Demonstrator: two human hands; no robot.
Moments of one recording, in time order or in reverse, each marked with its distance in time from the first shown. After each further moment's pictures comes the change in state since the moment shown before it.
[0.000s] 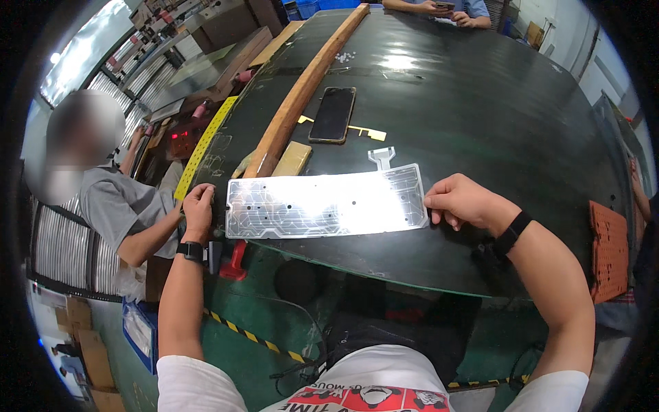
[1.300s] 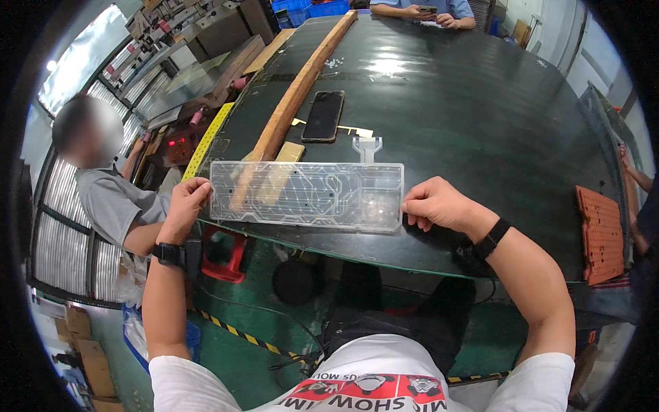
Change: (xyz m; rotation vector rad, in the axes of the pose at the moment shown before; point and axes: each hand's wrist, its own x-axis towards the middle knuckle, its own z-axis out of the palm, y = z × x) left_hand 0.005 0.088 -0.041 -0.376 -0.519 -0.173; right_hand -0.019 0.010 0.027 0.020 0.040 -0.190
